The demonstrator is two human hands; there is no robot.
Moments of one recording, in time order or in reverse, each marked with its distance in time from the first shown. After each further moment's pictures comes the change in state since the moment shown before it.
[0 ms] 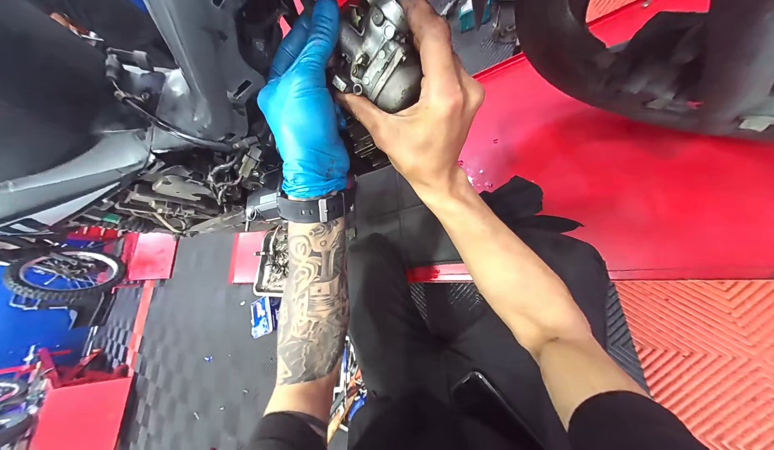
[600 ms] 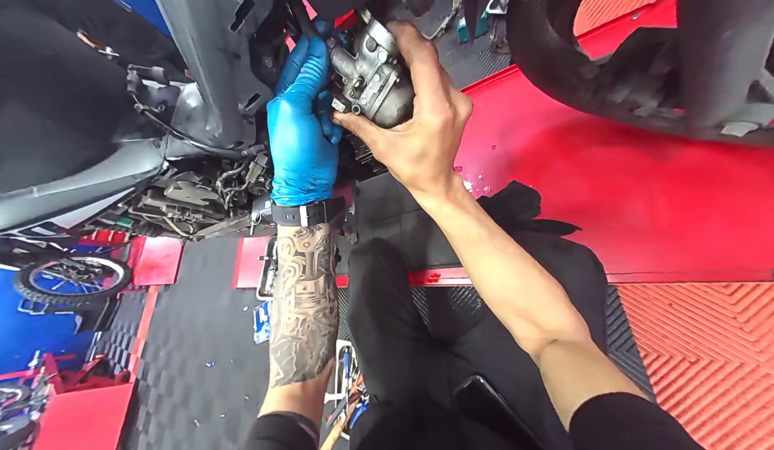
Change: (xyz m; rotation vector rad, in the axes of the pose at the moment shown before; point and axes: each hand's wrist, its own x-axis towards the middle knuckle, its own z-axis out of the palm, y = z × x) left_hand 0.003 -0.005 -0.022 -0.120 -0.230 0.016; right_hand -0.001 0.001 -0.003 0.087 -0.020 -0.057
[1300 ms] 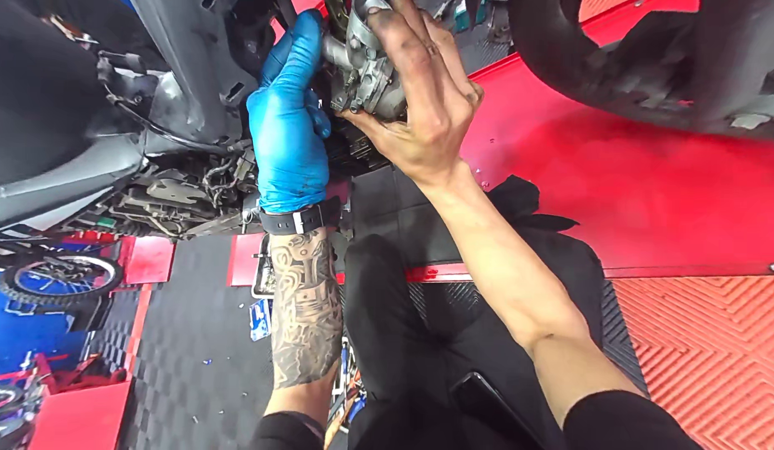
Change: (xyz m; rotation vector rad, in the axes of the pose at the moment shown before) left_hand -0.005 0.006 0.003 0.100 0.070 -0.030; right_hand 0.001 0.020 0.003 -0.039 0.068 -0.270
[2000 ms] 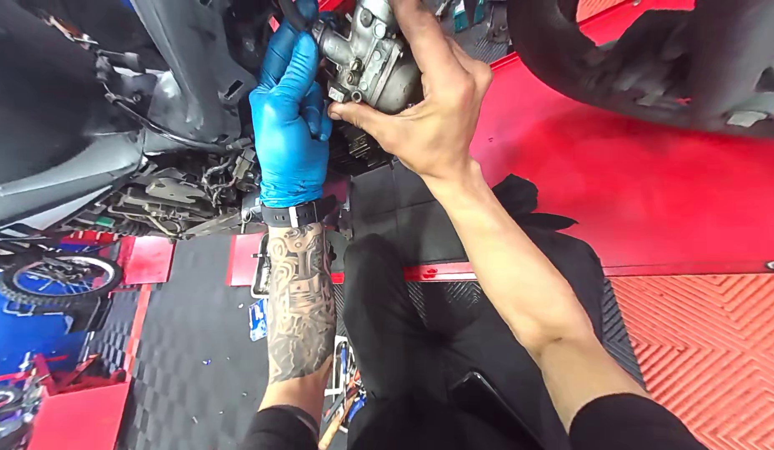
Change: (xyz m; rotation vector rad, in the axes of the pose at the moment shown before) left_hand 0.003 -0.013 -0.009 -0.152 -0.150 0.105; right_hand 0.012 -0.003 -0.013 0.103 -0.125 0.176
